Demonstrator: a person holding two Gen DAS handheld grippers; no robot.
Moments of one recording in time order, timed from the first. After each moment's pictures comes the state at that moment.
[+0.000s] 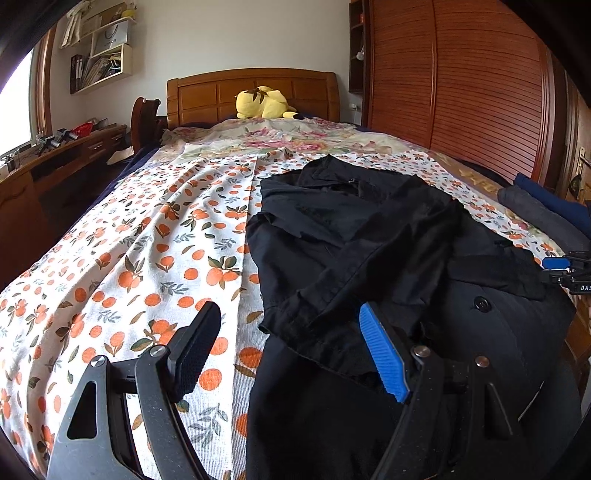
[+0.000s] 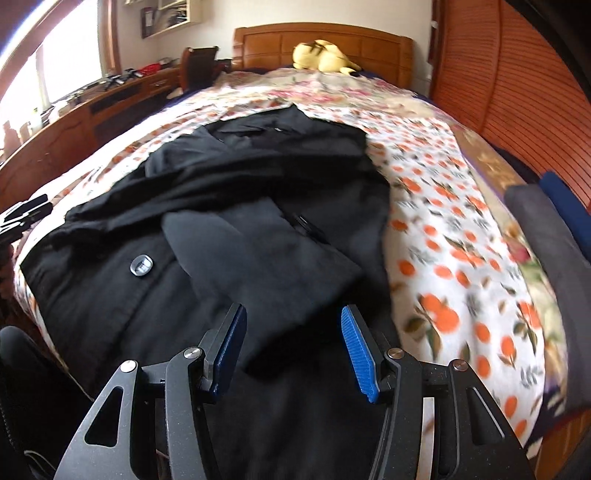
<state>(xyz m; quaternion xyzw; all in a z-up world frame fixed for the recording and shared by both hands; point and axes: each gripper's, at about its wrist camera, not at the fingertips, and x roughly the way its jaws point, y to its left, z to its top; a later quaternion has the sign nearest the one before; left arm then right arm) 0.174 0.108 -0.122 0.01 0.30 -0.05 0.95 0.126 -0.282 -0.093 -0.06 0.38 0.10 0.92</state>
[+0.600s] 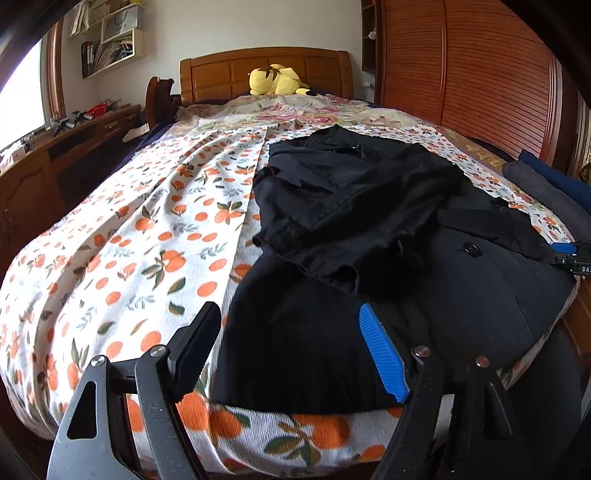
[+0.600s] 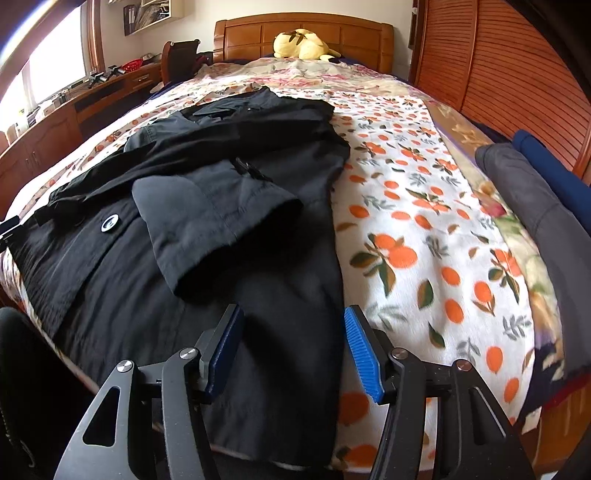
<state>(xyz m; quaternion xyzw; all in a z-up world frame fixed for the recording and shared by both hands) 0.118 0.092 -0.142 0.00 0.35 -0.01 0.94 0.093 -0.318 -0.099 -0.06 0.39 0.08 0.91</state>
